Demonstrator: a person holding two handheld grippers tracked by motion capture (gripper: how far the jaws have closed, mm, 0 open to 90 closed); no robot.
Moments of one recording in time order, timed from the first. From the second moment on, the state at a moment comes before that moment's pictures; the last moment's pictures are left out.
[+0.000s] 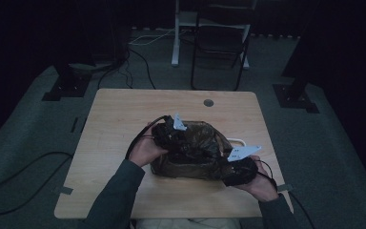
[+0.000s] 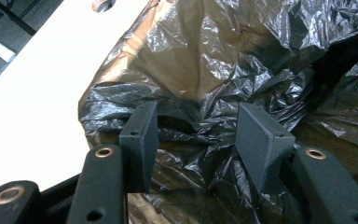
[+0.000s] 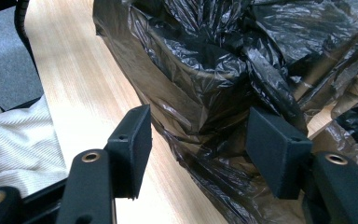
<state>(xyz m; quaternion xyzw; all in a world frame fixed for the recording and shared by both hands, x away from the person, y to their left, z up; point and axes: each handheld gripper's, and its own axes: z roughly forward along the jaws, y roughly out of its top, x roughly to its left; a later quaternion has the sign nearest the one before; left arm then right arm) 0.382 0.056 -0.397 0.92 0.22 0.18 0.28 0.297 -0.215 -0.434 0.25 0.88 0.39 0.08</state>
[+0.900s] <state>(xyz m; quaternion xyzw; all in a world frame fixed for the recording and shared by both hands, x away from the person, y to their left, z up) 0.378 0.084 -0.390 0.90 0.25 0.19 0.31 0.293 -0.217 -0.425 0.24 0.88 0.40 0.09</state>
